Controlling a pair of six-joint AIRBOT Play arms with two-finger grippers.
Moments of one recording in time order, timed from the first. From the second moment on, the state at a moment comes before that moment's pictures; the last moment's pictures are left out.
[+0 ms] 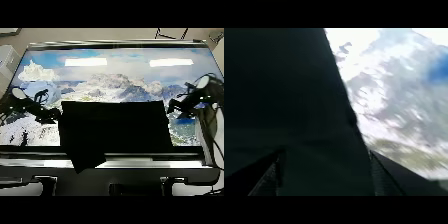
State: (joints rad) left arm 0.16 -1.48 1.17 1.16 -1.42 -1.39; right arm -0.23 -1.57 1.41 -1.40 1.51 1.67
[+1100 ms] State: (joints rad) left arm 0.22 -1.11 0.38 0.81 -1.19 -1.28; right arm -0.44 -1.35 0.85 -1.37 1.50 1.57
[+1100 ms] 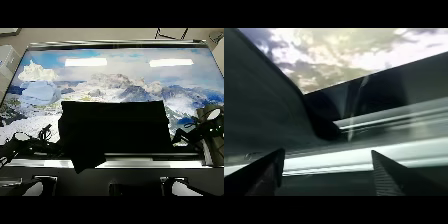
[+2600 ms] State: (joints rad) left arm 0.13 -1.69 1.38 0.94 -1.22 -1.36; right arm -0.26 -1.63 1.30 -1.09 1.16 1.63
